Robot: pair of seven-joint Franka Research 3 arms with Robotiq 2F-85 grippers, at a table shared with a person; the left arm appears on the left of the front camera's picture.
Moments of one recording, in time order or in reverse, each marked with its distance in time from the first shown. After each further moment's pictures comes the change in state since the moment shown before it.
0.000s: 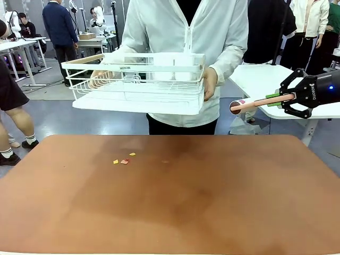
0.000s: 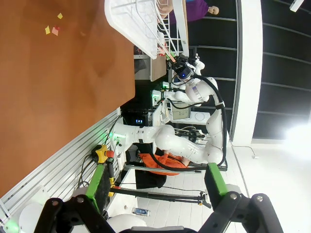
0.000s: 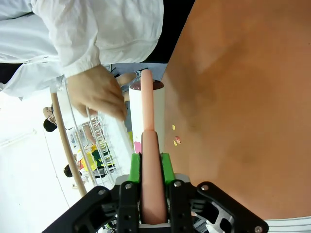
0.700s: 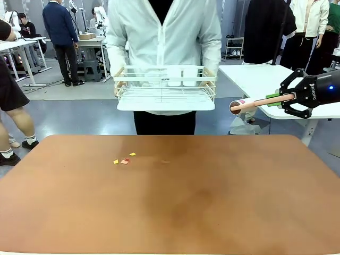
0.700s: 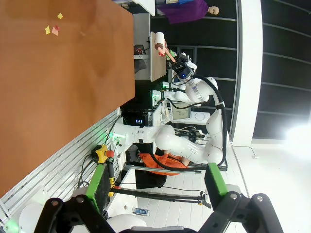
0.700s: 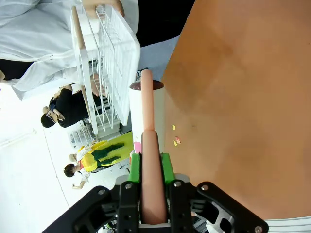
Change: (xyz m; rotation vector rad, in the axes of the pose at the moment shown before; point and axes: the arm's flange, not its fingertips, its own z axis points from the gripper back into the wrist) left arm 0.000 0.000 0.000 0.000 0.000 0.000; right arm 0.000 0.000 0.000 0.000 0.000 0.000
